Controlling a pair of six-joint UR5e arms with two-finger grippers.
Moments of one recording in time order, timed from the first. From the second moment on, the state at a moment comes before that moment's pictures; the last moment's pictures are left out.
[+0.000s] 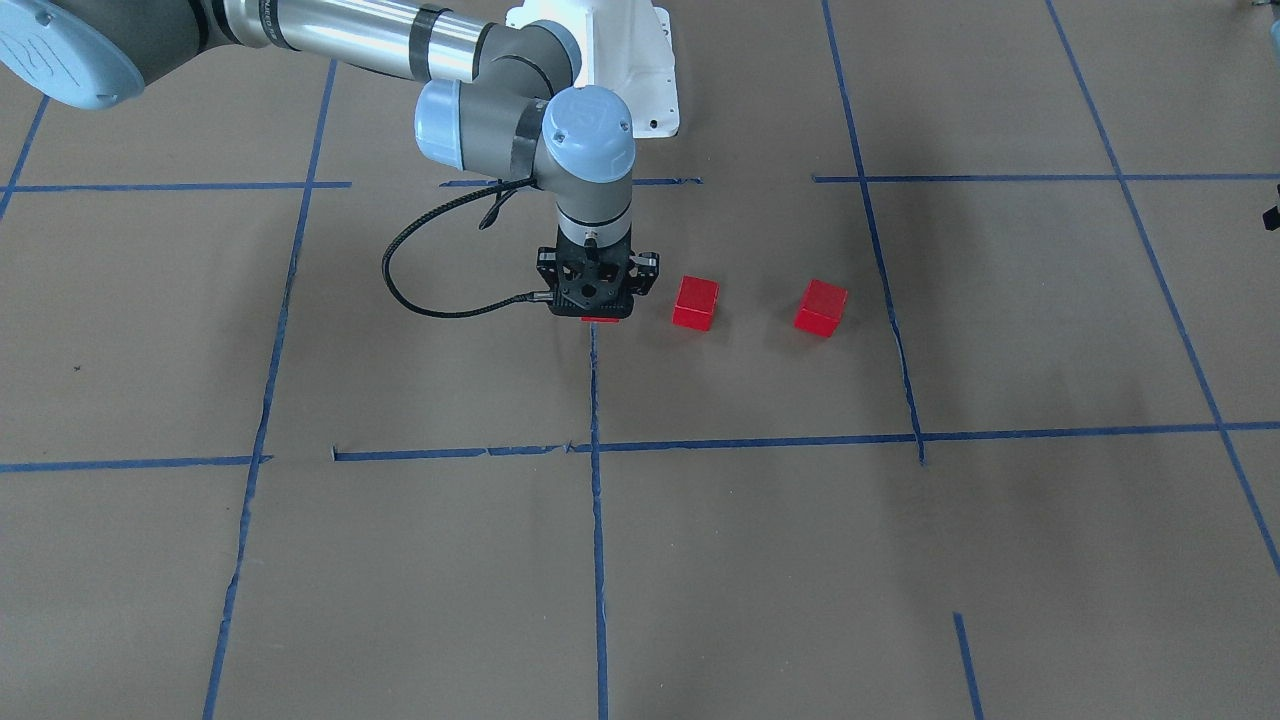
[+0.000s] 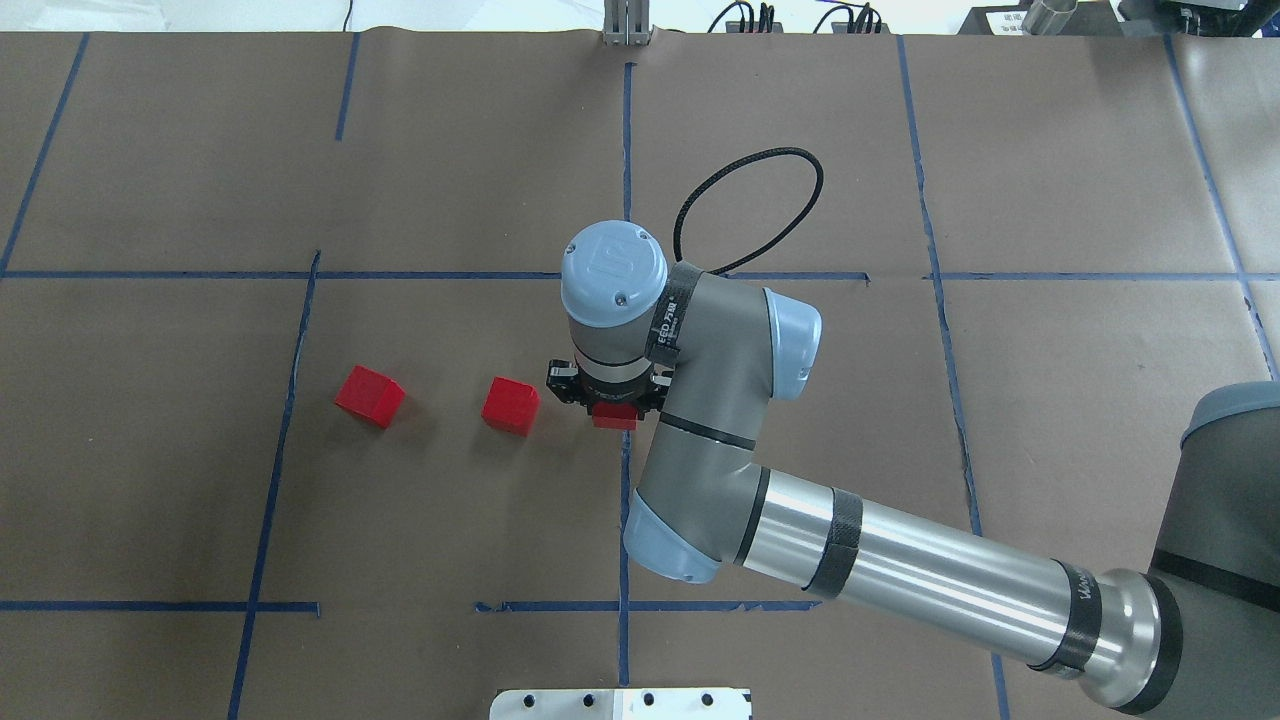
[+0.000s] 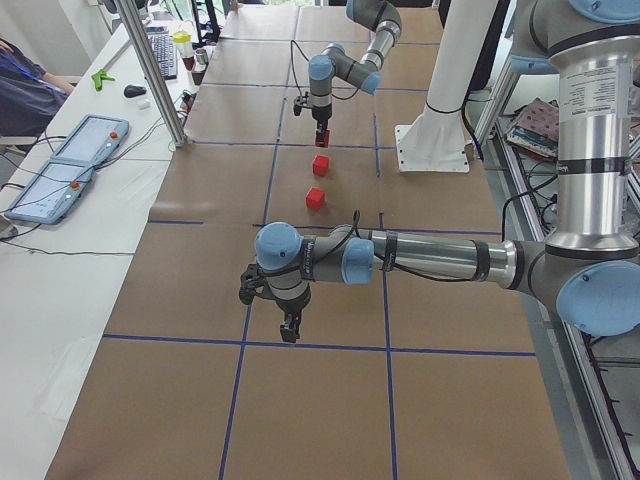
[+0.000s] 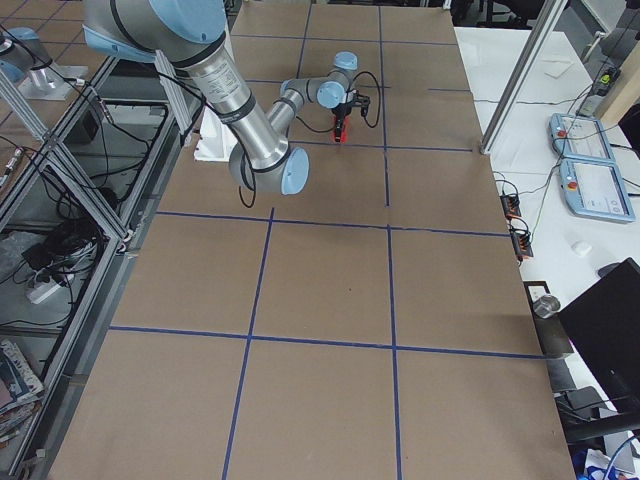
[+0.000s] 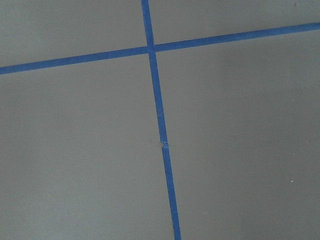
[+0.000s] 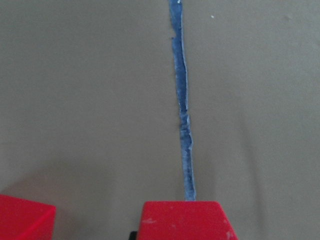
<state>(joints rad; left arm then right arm) -1.49 -1.47 -1.74 -1.51 -2.36 0.08 0.46 -0.70 1.39 -1.55 1.92 1.33</state>
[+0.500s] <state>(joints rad) -1.49 -1.47 -1.74 -1.51 -2.36 0.08 0.45 -0.71 1.38 -1.54 1.92 1.30</state>
